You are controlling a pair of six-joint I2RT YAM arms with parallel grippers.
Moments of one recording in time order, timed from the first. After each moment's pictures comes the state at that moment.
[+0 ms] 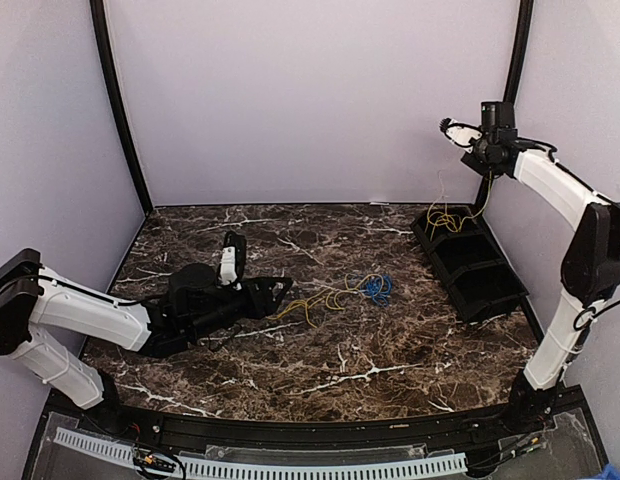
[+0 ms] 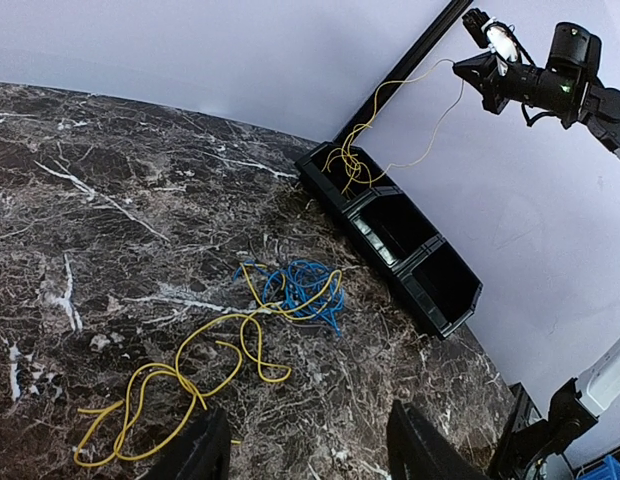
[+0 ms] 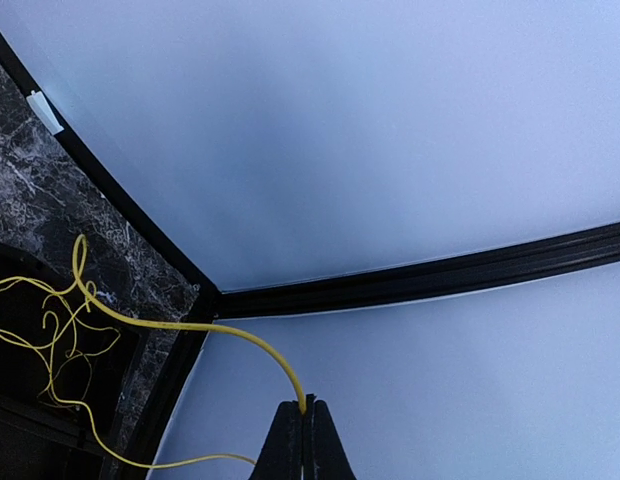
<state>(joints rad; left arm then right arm) -0.96 1.43 0.54 0.69 -0.18 -0.67 0.13 1.75 1.71 -0.34 0.31 -1.01</state>
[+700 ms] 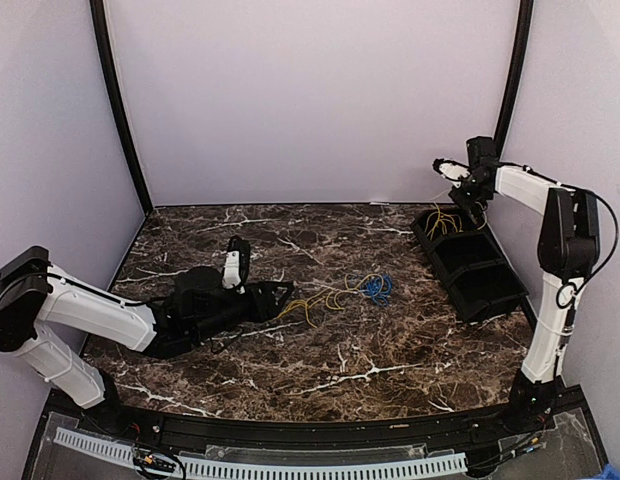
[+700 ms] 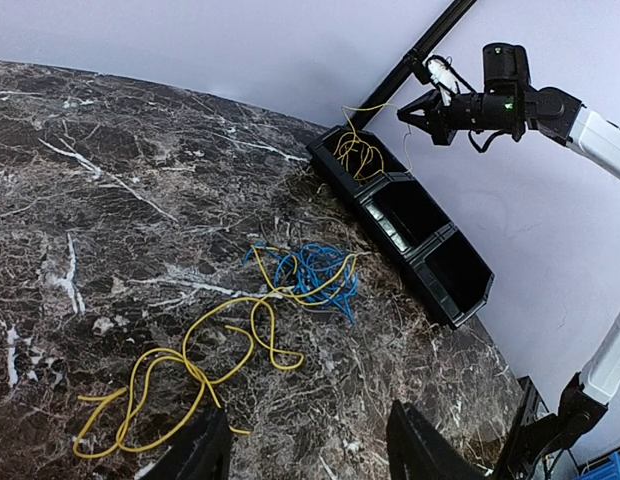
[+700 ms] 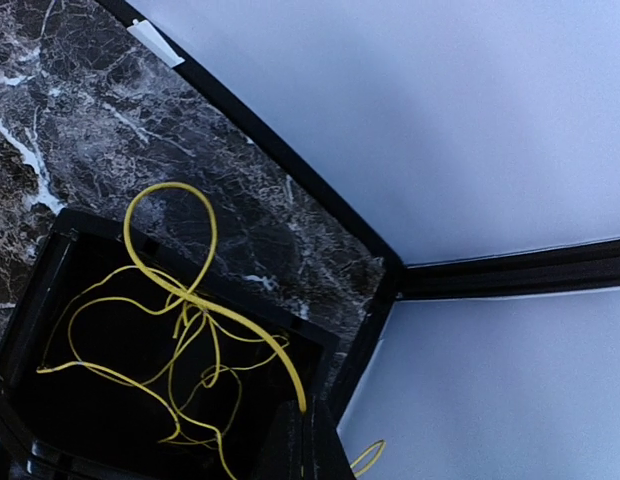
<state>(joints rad) -0.96 1.47 0.54 0.69 -0.17 -0.68 0.05 1.99 1.72 -0.44 0.11 -0.79</state>
